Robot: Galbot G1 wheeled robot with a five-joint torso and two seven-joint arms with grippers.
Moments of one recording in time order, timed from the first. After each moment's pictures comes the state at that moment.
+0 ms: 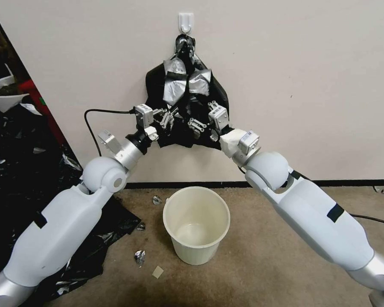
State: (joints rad) left arm 0.67 -0.90 -0.06 -1.82 -0.85 -0.08 0.23; right arm -0.51 1.04 -0.15 1.80 0.34 -0.03 -0.04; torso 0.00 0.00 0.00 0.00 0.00
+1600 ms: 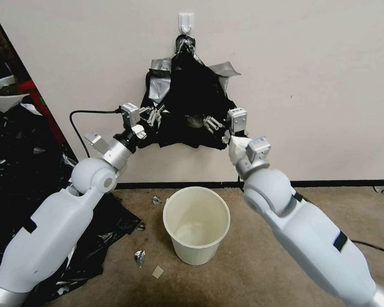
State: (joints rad) left arm 0.72 -0.89 -0.16 -1.83 -0.85 -0.09 0.23; right arm -0.74 1.08 -0.05 2.06 0.40 -0.24 0.36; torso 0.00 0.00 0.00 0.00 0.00
